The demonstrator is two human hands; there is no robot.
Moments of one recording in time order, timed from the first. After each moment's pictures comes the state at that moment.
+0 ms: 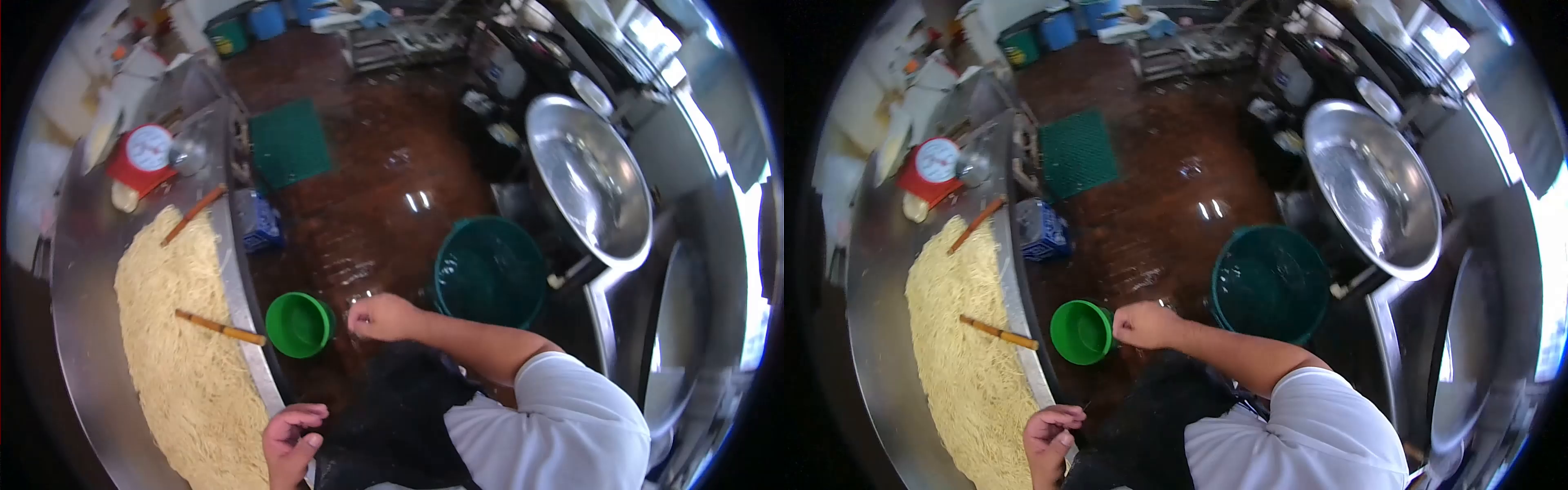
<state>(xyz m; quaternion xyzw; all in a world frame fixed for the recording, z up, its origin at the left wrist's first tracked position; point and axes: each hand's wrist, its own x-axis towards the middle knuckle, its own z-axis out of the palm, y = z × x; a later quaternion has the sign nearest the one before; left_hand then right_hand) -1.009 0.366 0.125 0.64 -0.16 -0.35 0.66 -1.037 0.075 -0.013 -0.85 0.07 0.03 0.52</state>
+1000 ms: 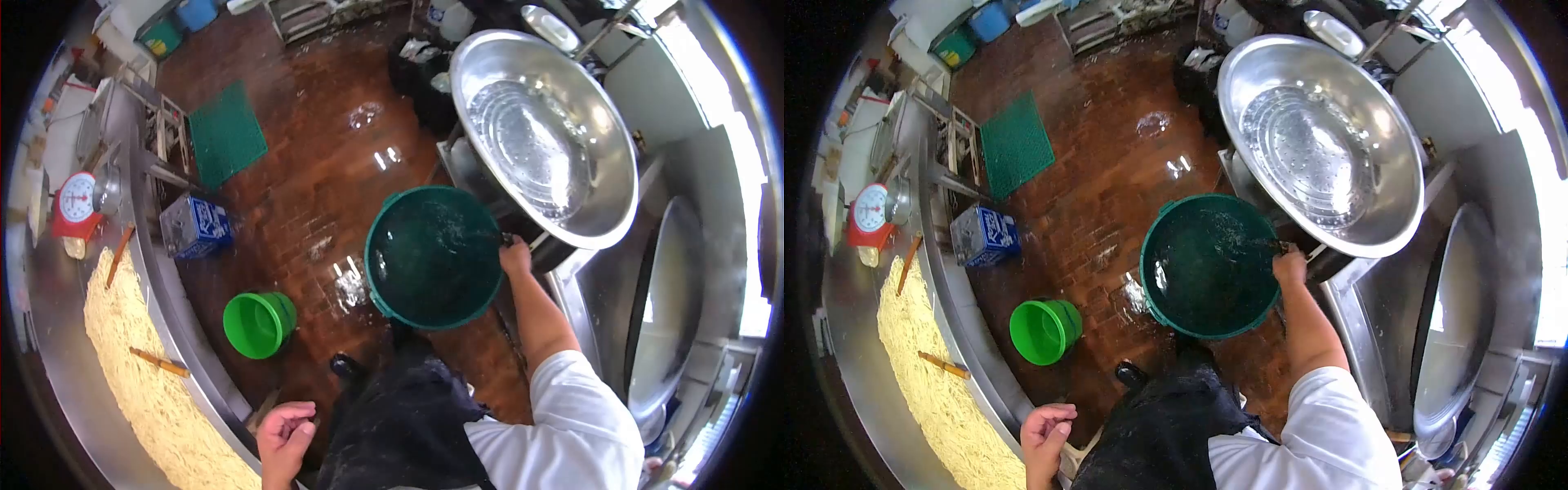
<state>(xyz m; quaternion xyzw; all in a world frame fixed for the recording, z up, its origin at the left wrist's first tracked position) -1.081 0.232 0.094 0.70 -0.12 -0.45 0.55 -1.379 -0.220 -0.187 -0.67 0.72 0.02 0.19</state>
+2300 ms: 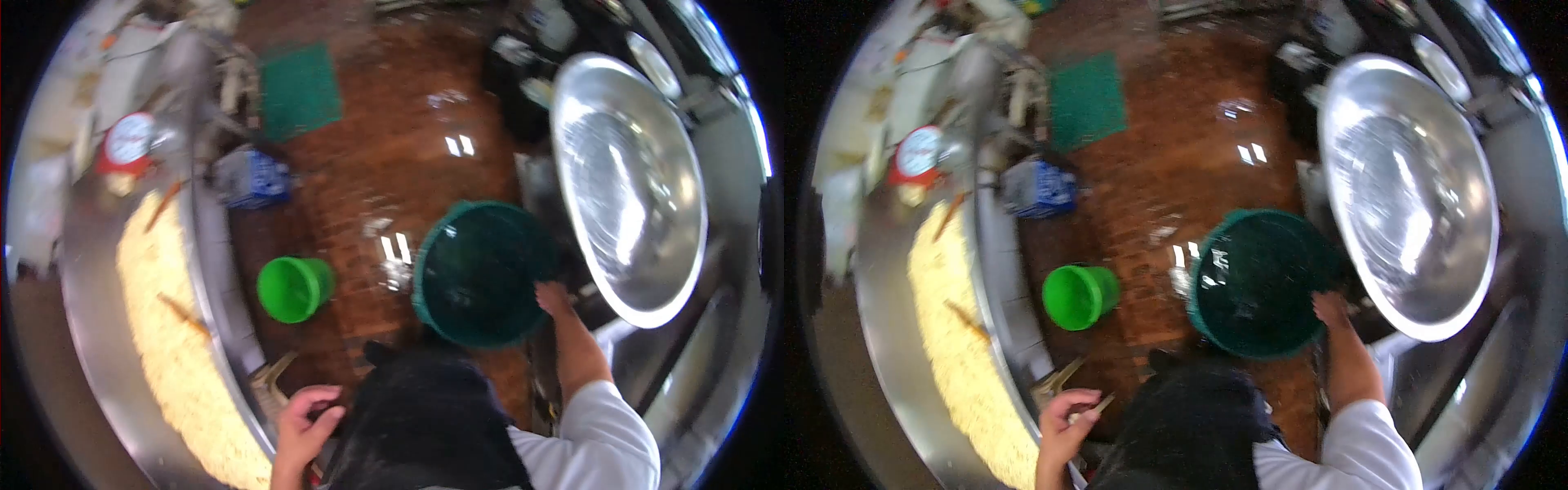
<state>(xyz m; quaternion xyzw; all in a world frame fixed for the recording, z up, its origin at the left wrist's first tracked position) -1.091 0.191 0.095 0.79 -0.10 -0.40 0.45 -1.430 -0.260 -0.334 -0.56 0.60 0.19 0.53</state>
